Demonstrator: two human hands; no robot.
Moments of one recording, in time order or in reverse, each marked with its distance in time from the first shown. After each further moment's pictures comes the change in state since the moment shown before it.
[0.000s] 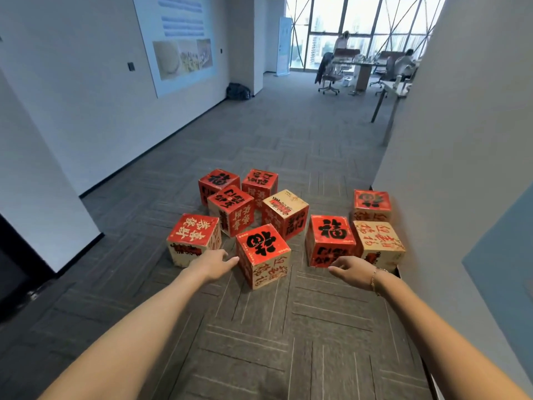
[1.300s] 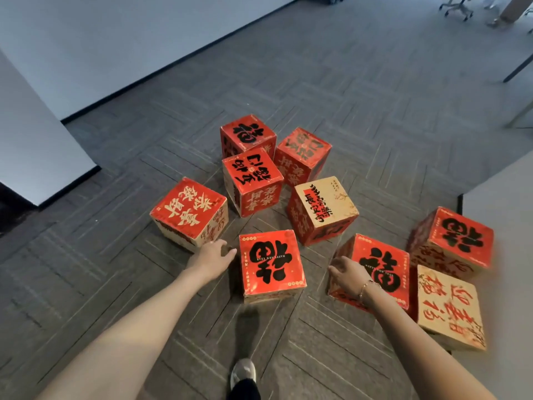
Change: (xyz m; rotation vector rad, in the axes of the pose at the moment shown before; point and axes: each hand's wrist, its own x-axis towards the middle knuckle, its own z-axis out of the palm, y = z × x) left_hand 0.519 -0.008 0.006 -0.312 0.028 -0.368; right_hand 0.613 -0.010 -0.077 -0.045 -0.145 0.023
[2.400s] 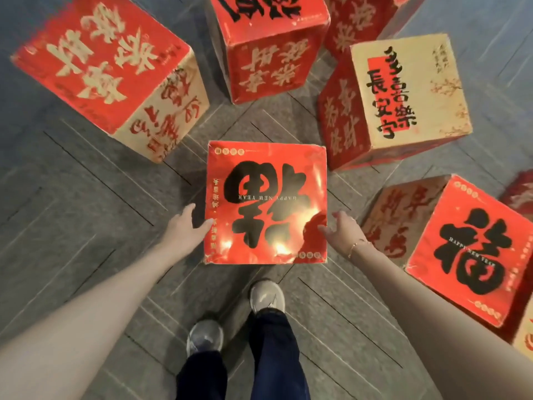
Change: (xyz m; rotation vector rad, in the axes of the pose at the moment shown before) left_hand 0.304 -0.140 0.340 -0.231 -0.140 -0.443; right_hand 0.407 0.131 0.257 -0.084 -0.272 0.102
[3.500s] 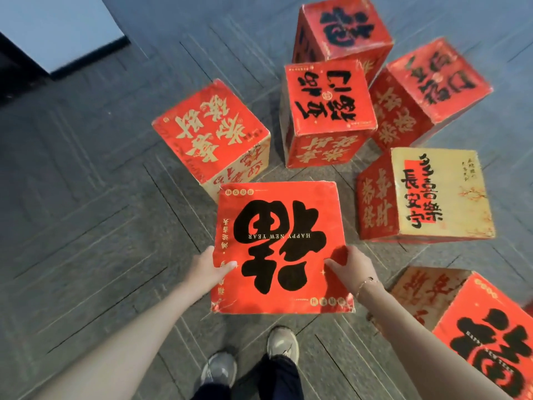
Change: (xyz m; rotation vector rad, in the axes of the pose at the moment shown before) left_hand -0.082 -0.012 -0.096 -0.176 0.080 -0.034; right_hand -0.060 -0.116 -0.050 -0.062 0.102 -0.190
